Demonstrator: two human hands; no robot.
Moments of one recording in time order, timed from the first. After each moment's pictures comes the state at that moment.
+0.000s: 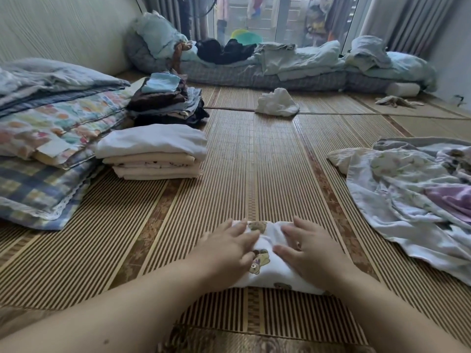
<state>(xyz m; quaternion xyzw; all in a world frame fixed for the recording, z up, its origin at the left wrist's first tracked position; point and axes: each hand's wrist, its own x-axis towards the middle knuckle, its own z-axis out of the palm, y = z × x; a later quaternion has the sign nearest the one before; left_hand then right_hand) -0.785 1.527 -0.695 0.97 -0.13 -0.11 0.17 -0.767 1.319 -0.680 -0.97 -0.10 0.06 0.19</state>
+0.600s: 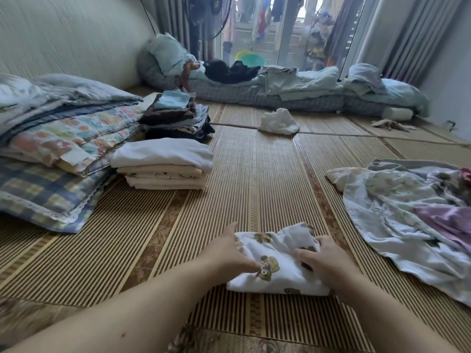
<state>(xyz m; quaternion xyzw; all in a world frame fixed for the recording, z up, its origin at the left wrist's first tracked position) -0.792 1.524 -0.671 0.87 0.06 -0.16 0.46 -0.774 1.309 -0.663 -0.91 0.10 0.10 0.40</state>
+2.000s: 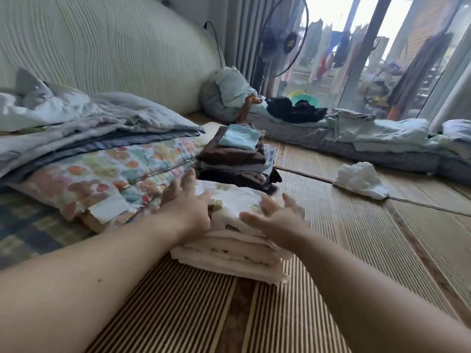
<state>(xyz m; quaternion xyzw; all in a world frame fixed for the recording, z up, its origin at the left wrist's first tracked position) -0.587 1.785 -0.633 0.97 0.16 0.01 0.16 -0.512 1.588 -0.639 -0.95 -0.18 0.08 0.25</state>
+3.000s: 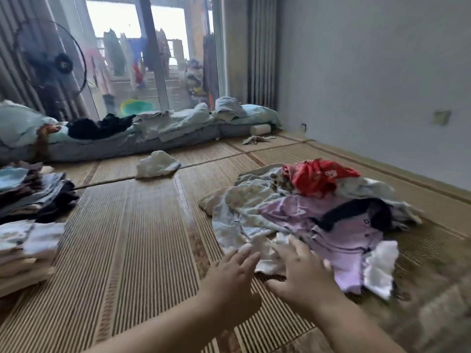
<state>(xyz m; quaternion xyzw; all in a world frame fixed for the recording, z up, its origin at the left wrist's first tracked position) -0.774 1.261 -0.645 0.93 -0.37 -0.02 0.06 -0.839 1.110 -0.627 -0.97 0.13 -0.03 0.19</state>
